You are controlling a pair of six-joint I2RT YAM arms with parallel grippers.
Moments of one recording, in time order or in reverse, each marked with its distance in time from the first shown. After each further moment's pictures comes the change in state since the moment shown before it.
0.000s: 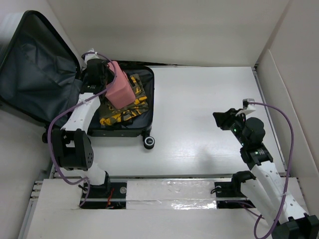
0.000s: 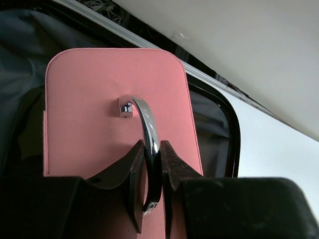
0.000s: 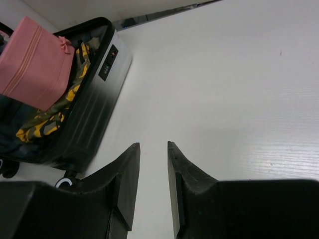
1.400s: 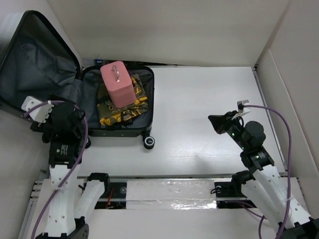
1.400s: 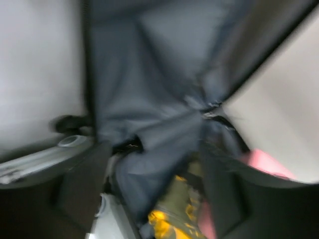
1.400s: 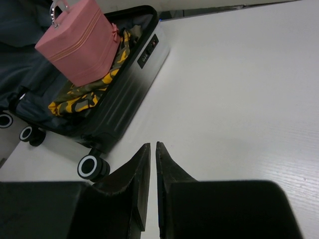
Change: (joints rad) left arm 0.003 -0.859 -0.249 -0.415 -0.839 -0.069; right arm 0.098 -0.064 -0.001 -0.005 -0.069 -0.033
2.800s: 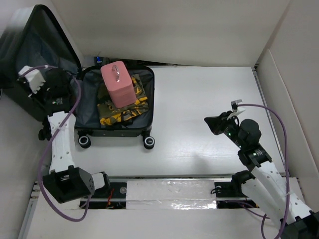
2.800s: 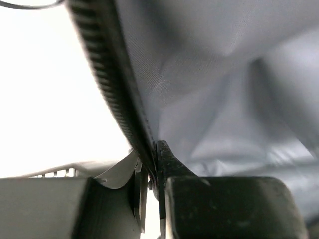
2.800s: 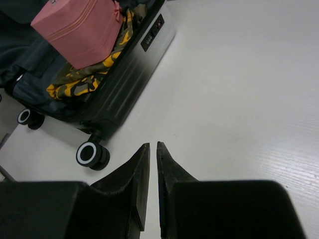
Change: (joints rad) left arm 0.343 0.534 0.246 0.002 -0.072 0.265; right arm 0.038 0.056 0.000 -0.001 -0.016 -0.027
